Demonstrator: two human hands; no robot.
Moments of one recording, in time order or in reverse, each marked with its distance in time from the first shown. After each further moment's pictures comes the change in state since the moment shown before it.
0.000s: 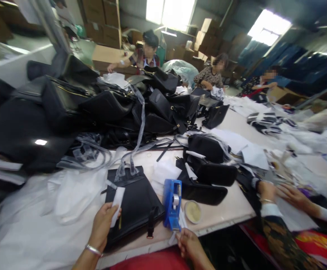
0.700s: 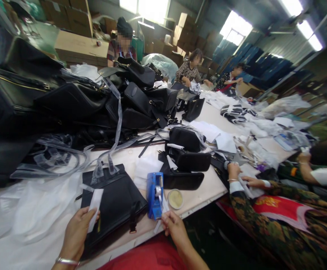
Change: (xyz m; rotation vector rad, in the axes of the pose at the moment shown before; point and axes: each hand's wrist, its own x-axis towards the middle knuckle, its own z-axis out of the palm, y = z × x) left_hand 0.005 -0.006 0.003 0.008 0.053 -0.074; right_hand -0.027 -0.030 0.005 -0.068 0.099 -0.275
